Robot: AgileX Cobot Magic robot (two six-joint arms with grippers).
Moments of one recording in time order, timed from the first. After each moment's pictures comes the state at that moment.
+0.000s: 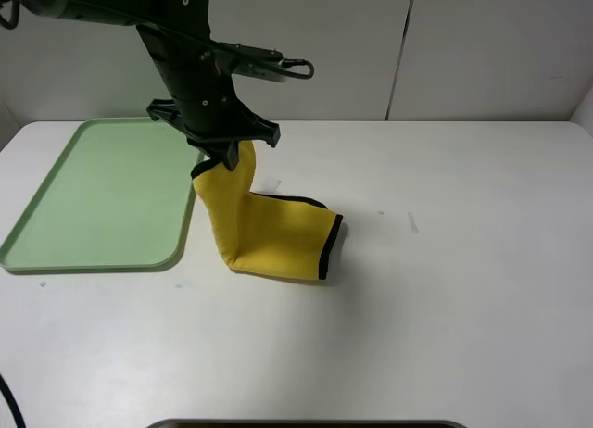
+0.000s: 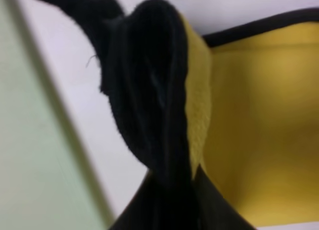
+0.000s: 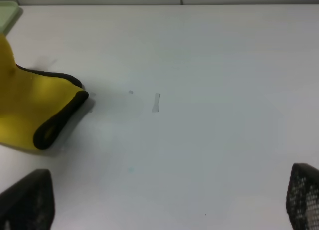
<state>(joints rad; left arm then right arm) -0.57 1.95 -1.47 0.12 0.79 -0.23 0.24 -0.01 -0.49 0.02 1.03 0.06</state>
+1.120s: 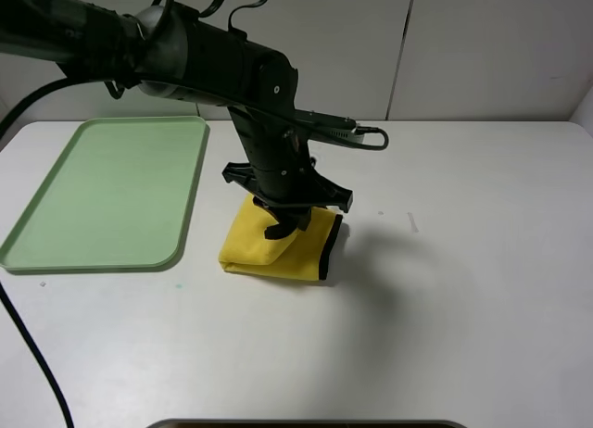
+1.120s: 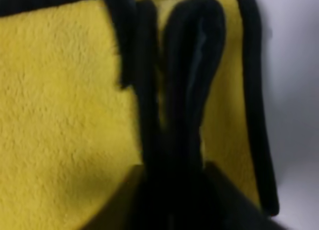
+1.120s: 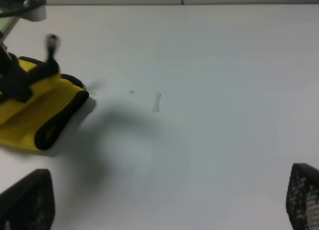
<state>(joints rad) -0.76 2.10 -1.47 0.03 0.66 -0.30 0.24 -0.01 -0.49 0.02 1.03 0.06</state>
